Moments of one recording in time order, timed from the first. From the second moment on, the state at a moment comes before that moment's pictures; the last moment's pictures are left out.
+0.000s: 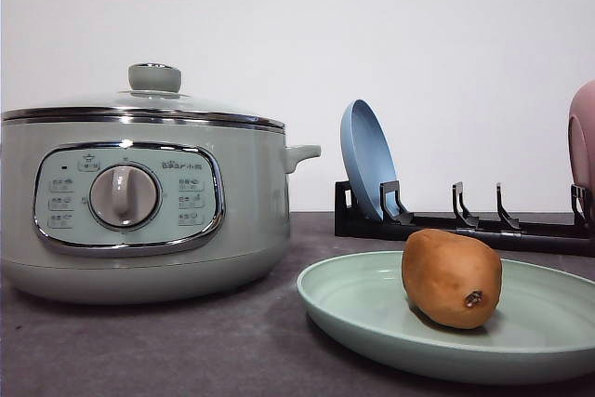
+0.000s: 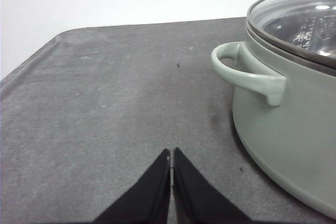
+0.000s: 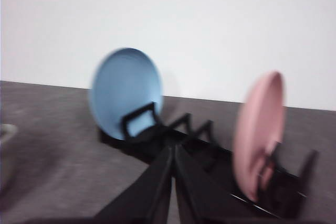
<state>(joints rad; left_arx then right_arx) 0.07 0.01 0.04 -0.21 0.01 0.09 -0.02 0.18 0.23 -0.01 -0.19 0.02</state>
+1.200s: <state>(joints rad) 0.07 0.01 0.04 -0.21 0.01 0.09 -0.03 0.01 0.02 -0.16 -0.13 0.06</state>
